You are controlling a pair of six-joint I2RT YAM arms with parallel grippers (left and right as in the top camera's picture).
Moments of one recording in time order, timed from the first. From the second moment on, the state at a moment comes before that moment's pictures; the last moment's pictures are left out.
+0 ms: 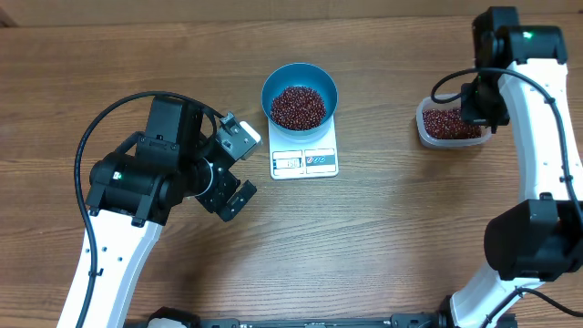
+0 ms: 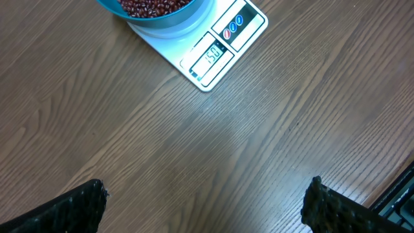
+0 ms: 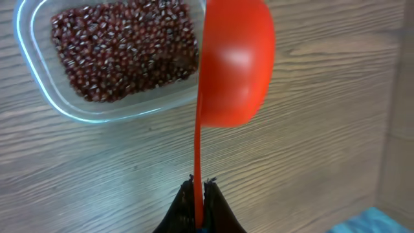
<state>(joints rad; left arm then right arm) -0.27 1.25 1.37 -1.22 0.21 0.47 -0.03 1.90 1.91 -1.50 0.38 0.10</state>
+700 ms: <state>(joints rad) -0.27 1.25 1.37 -1.22 0.21 0.47 -0.01 1.61 1.91 -1.59 0.12 0.19</state>
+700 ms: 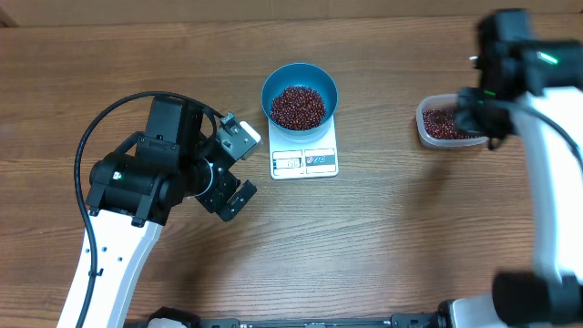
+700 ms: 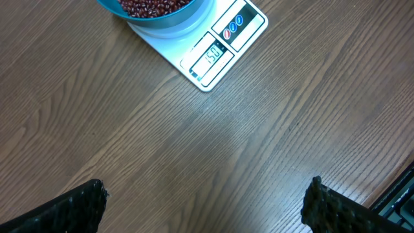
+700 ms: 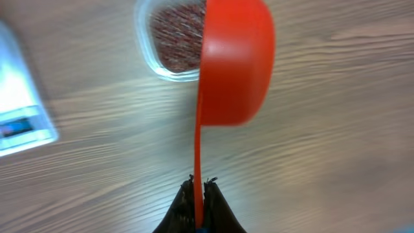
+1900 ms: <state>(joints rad) -0.27 1.25 1.37 -1.22 0.21 0.47 -0.34 1.36 0.68 -0.69 -0.89 0.05</state>
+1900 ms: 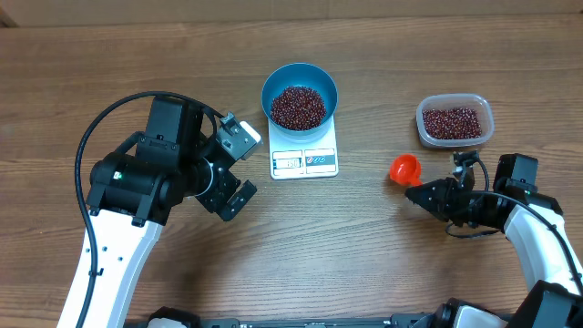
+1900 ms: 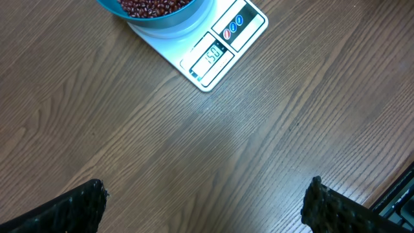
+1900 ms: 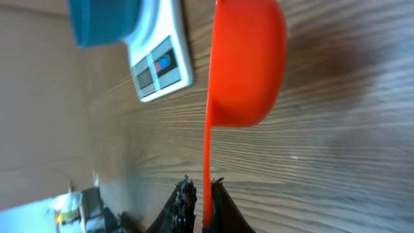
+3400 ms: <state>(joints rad) -0.27 1.25 1.37 -1.22 0.21 0.47 -0.33 1.36 1.07 -1.06 -0.14 0.33</state>
